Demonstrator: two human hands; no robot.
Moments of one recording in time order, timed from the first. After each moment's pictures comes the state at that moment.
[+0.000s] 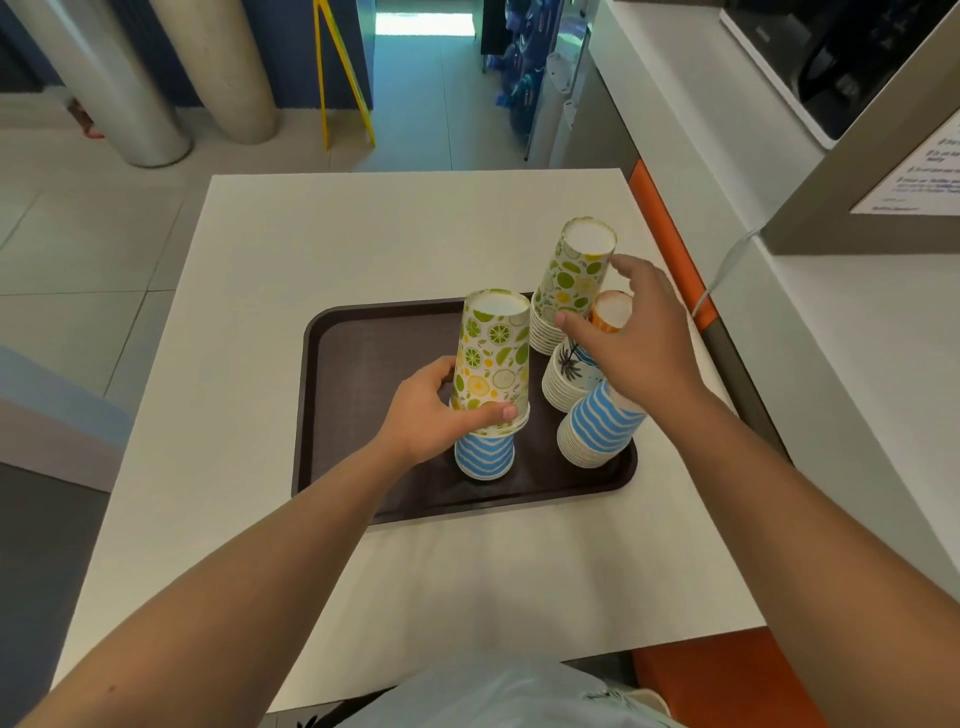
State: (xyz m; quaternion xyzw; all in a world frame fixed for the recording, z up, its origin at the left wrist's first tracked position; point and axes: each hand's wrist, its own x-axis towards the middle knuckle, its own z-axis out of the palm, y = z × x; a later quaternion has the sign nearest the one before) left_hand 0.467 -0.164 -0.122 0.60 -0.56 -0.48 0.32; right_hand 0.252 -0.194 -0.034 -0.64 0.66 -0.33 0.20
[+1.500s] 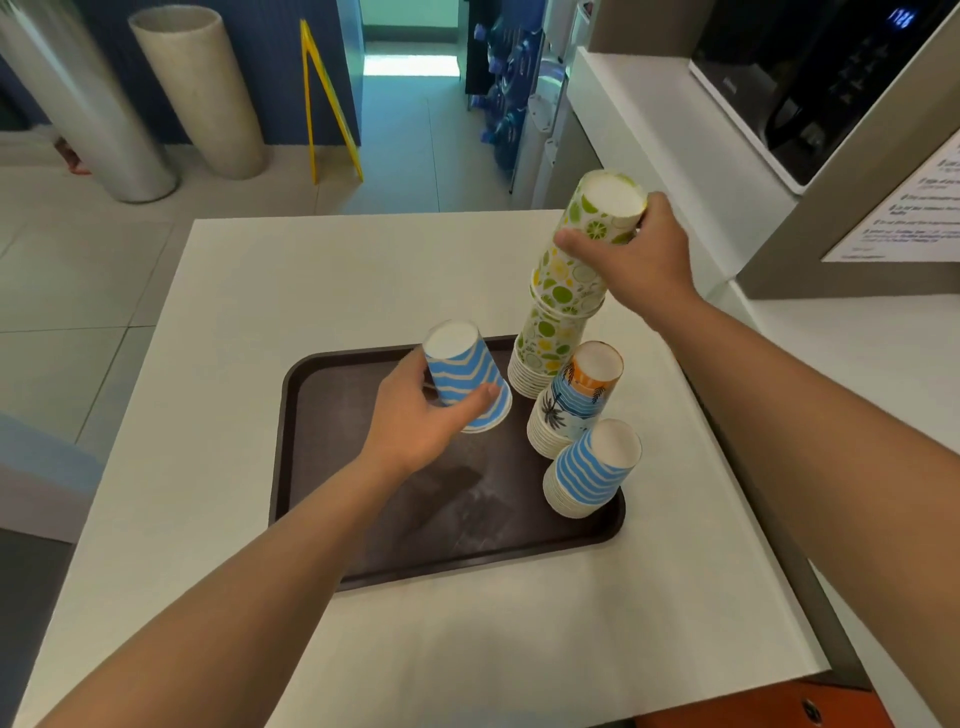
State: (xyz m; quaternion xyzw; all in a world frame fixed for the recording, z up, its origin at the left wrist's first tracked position) left_hand 0.454 -0.198 -0.087 0.59 -0.57 -0.38 0.43; right_hand 0.239 -0.299 0.018 -0.57 0.67 -0.42 0.24
